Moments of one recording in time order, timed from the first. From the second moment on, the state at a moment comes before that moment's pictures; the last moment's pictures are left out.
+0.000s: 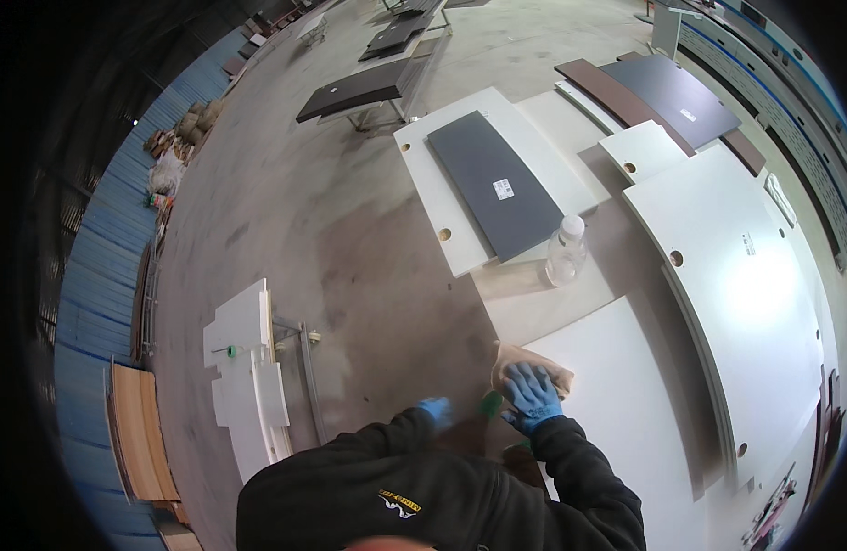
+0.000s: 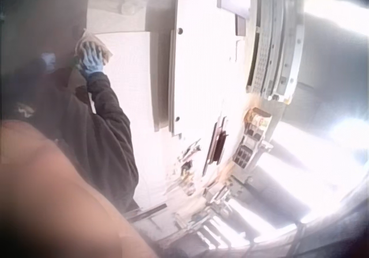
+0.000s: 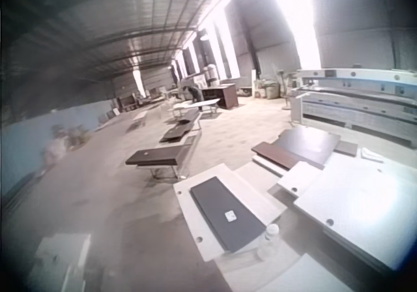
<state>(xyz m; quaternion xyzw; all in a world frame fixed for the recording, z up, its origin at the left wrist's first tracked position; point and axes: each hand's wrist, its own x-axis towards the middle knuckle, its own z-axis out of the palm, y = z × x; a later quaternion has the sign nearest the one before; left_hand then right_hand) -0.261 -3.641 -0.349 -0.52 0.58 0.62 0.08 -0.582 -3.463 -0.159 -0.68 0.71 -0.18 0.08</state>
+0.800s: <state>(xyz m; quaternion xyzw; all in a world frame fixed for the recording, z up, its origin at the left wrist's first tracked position) -0.435 -3.552 -0.223 -0.57 0.25 0.76 0.16 -0.693 -3.264 -0.190 -0.15 0.99 -0.02 -0.01</state>
